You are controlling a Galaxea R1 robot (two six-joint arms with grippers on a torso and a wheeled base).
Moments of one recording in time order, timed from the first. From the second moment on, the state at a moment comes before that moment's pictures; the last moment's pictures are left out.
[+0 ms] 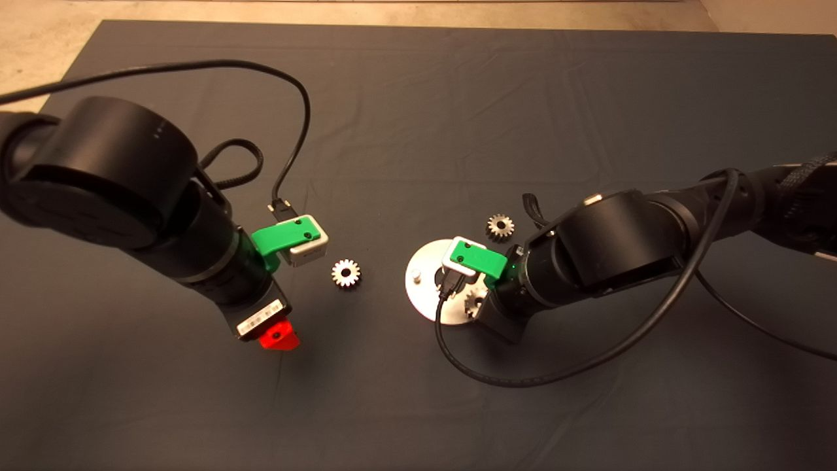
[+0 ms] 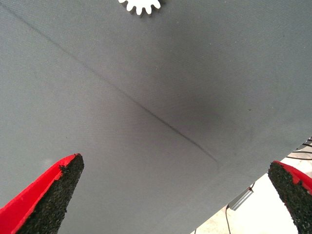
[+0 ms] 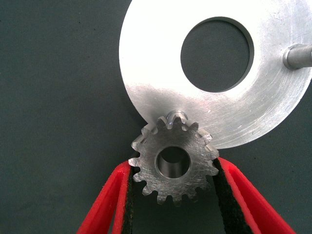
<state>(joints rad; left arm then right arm) -0.51 2.30 -0.65 0.21 1.53 -0.77 0.24 2.68 -0.78 -0.56 -1.53 0.86</state>
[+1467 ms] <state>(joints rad) -0.52 2.30 -0.65 0.21 1.53 -0.77 0.24 2.65 -0.75 -0.56 -1.53 0.86</state>
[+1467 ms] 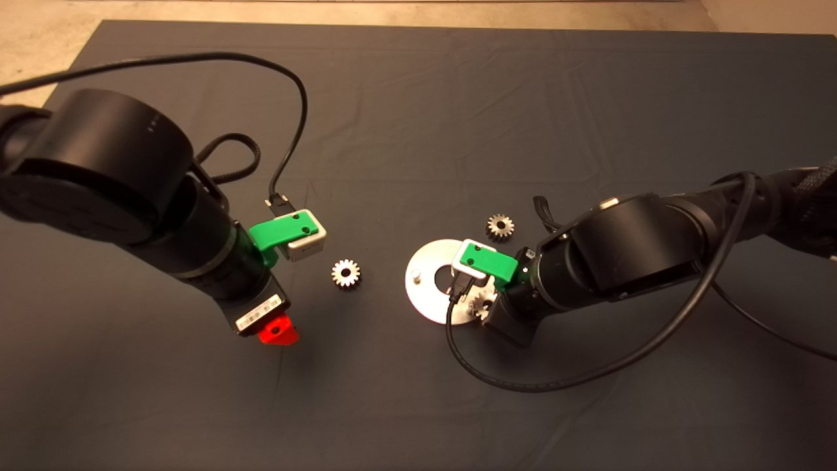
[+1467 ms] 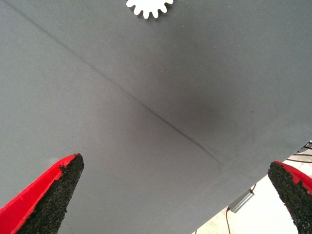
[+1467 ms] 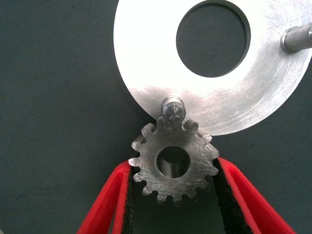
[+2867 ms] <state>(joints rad) -0.52 2.29 -0.64 0.21 1.53 -0.78 0.25 2.68 -0.82 -0.56 -1.54 0.86</state>
